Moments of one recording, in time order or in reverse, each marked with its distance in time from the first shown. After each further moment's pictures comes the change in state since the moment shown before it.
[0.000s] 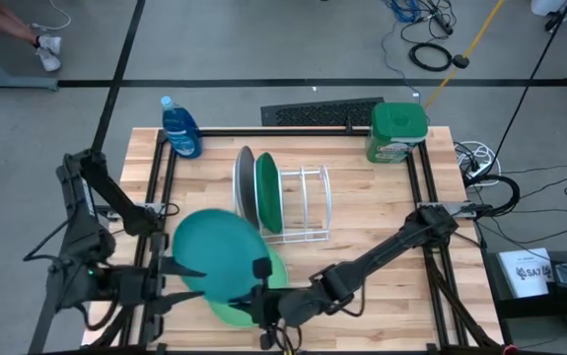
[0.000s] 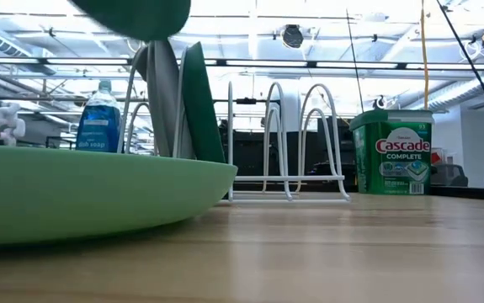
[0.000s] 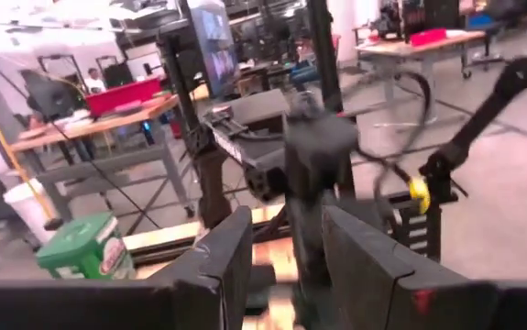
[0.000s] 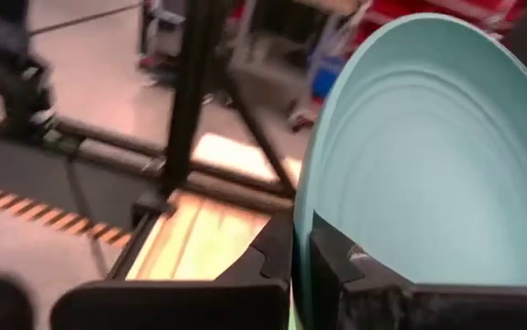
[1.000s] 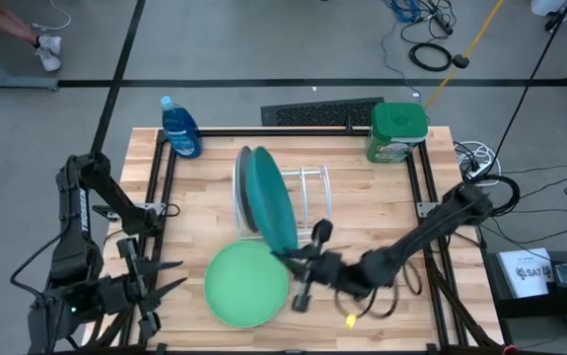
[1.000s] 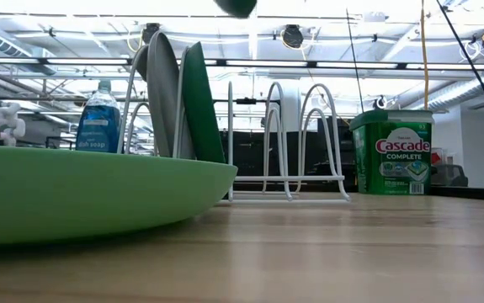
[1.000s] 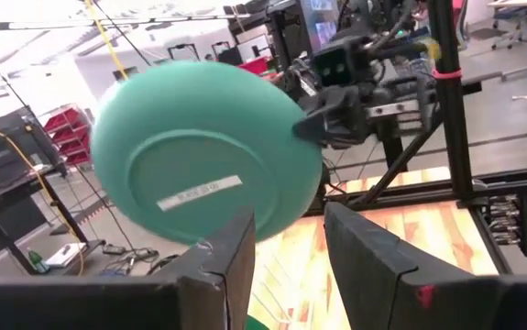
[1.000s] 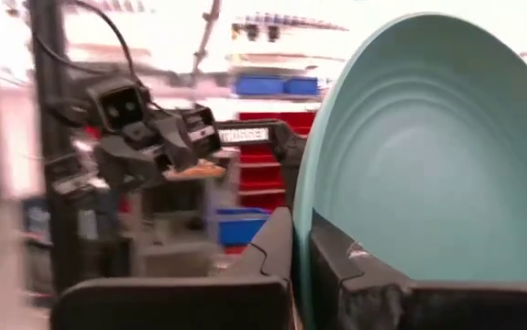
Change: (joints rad) left arm -0.177 0.049 -0.025 -0.113 -0.504 -0.114; right arm 0.049 -0.357 -0.574 0.923 0.366 -0.151
